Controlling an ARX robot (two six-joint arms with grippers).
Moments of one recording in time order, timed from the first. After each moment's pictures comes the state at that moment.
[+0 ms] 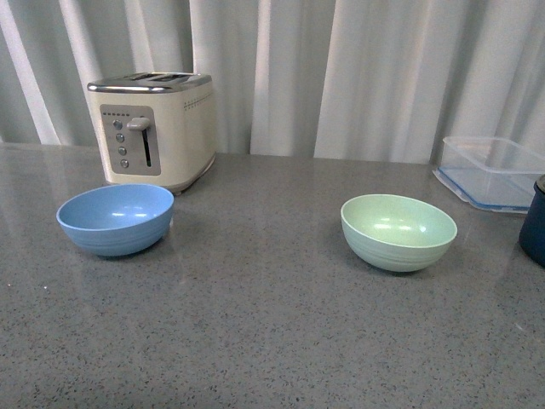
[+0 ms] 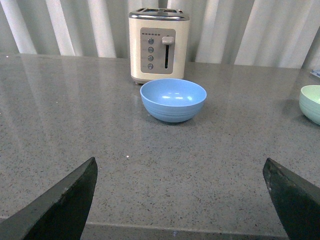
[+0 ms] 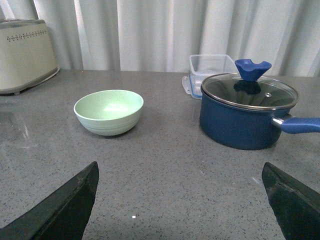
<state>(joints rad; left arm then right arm) 0.00 0.00 0.02 0.00 0.00 -0.01 0.00 0.00 0.01 0.00 0.00 0.00</state>
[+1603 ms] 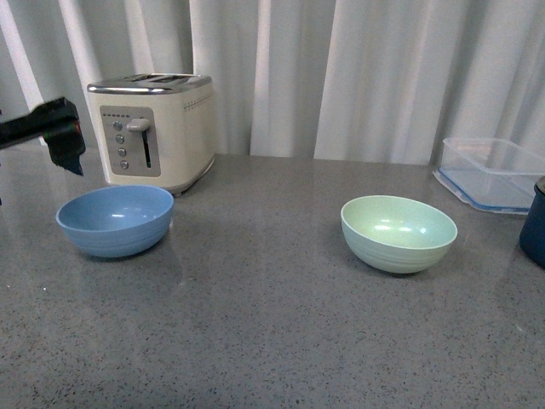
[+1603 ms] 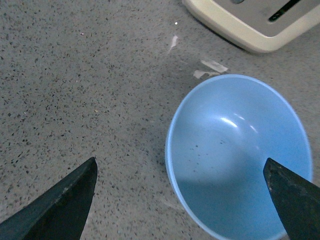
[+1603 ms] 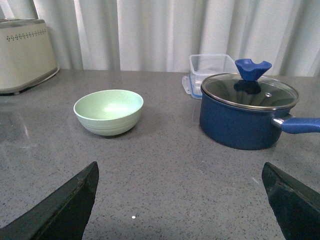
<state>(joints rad) 0.08 1.81 1.33 -0.20 -0.01 -0.37 0.00 0.00 0.01 0.00 0.00 0.00</state>
